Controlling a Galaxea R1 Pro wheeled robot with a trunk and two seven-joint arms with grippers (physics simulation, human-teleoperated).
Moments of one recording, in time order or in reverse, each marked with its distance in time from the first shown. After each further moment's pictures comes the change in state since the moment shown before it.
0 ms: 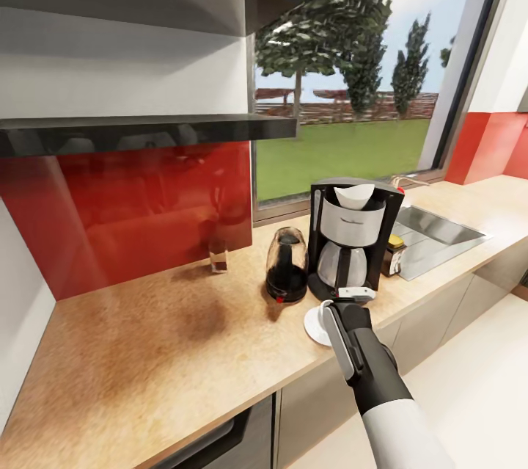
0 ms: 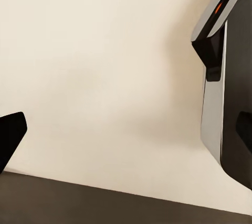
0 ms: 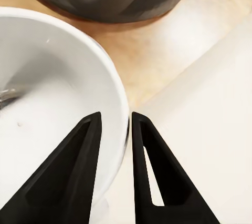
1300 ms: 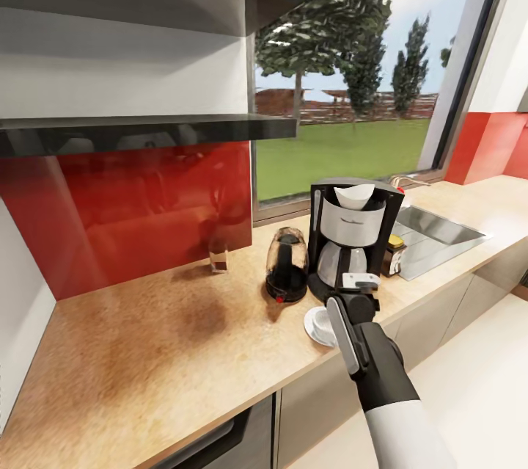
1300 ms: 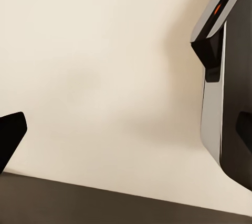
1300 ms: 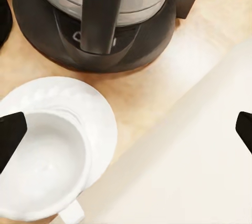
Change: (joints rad) left arm 0.000 -0.001 0.001 -0.001 -0.001 -0.003 0.000; right arm 0.000 0.003 0.005 -0.134 0.004 0.006 0.000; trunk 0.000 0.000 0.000
